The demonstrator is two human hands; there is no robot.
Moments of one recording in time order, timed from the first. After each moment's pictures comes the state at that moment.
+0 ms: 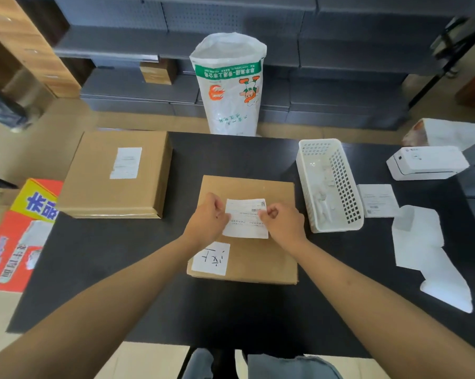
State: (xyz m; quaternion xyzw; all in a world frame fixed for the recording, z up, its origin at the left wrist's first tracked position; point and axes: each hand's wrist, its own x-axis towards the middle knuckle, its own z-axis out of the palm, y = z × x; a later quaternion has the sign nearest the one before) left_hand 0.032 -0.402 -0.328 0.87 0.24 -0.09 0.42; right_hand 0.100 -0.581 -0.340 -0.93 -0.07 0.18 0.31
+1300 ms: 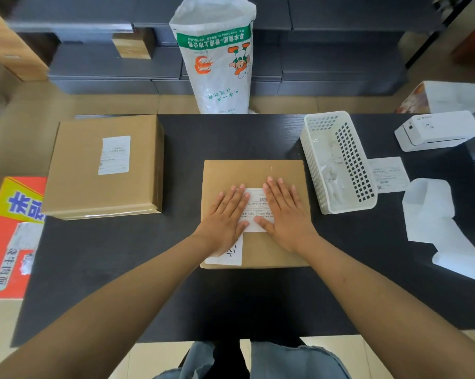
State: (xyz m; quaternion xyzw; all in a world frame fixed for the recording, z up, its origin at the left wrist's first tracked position) left_hand 0.024 -0.391 -0.375 0.98 -0.10 -0.17 0.08; right_hand 0.091 -0.582 -0.378 -0.94 -0.31 0.16 0.00
